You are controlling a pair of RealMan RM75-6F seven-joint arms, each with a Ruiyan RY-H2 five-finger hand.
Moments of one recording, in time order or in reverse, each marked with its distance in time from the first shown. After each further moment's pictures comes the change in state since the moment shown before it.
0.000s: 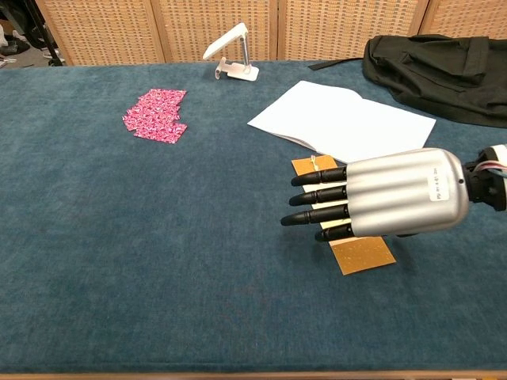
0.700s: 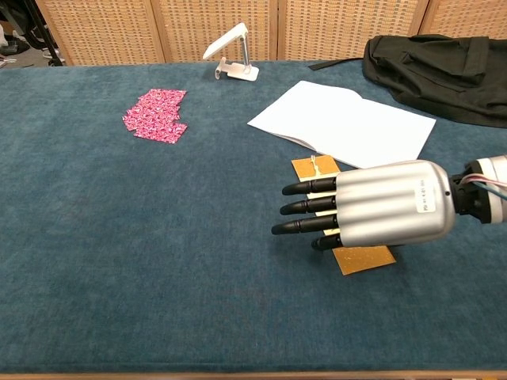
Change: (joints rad) left arm 0.001 0.004 0.002 0.001 0.003 0.002 -0.011; right arm 0.018 -0.048 -0.049 0.019 0.064 0.023 -0.013
